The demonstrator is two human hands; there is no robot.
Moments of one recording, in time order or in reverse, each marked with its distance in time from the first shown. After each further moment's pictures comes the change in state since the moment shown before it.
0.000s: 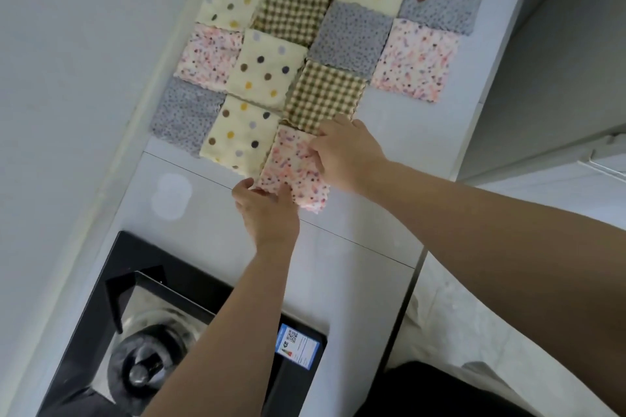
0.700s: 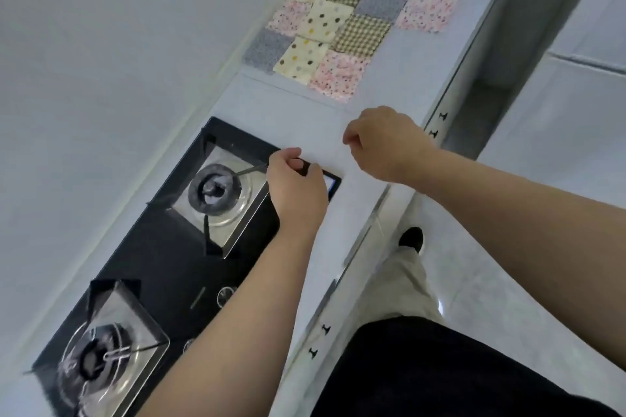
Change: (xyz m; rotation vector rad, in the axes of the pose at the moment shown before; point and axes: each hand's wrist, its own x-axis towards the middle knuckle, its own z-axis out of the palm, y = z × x) left_hand -0.250 -0.125 -0.131 -0.111 0.112 0.328; right_hand -0.283 -0.125 -0.029 0.092 0.036 -0.021
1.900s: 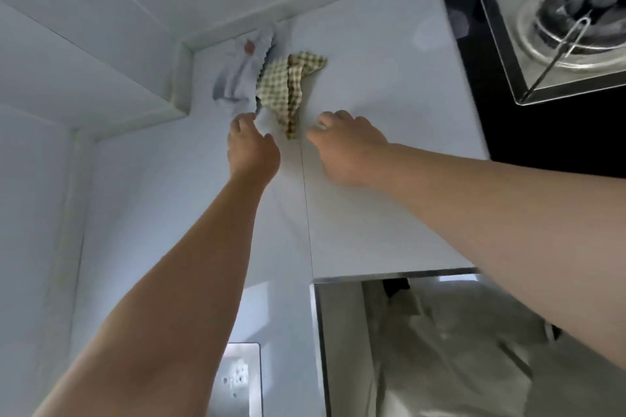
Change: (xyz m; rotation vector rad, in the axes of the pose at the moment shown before) left_hand -0.244 -0.628 -0.708 0.485 0.466 -0.572; right_hand -0.333 -0.728 0.484 -0.297 -0.611 -0.954
